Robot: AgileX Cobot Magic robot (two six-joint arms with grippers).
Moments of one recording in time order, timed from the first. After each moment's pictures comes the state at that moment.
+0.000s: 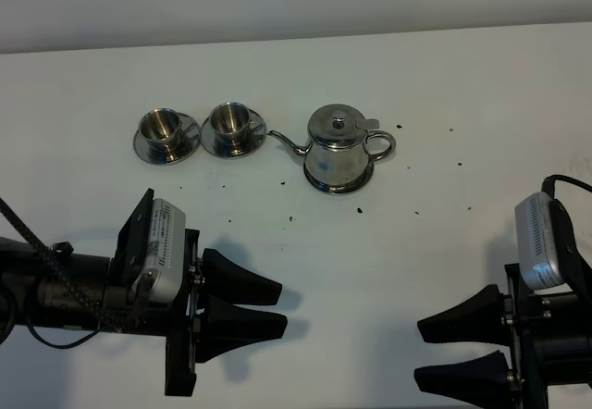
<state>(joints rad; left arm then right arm) -0.26 1.52 -0.45 -1.56 0.97 2.10 0.19 1.31 -0.27 1.55 1.04 -2.10</state>
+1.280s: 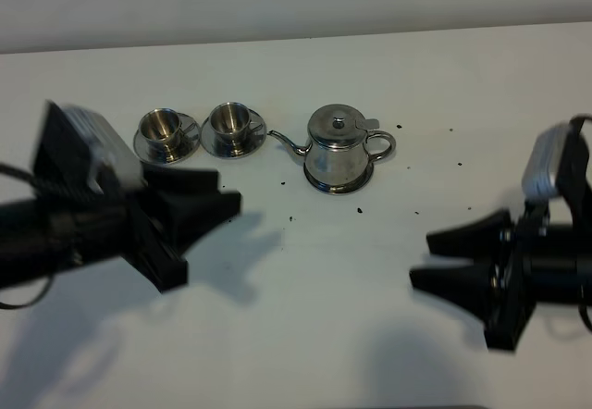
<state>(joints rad) -0.25 1.14 -0.55 -1.56 0.57 1.63 0.19 1.31 -0.42 1.65 0.85 -1.95</state>
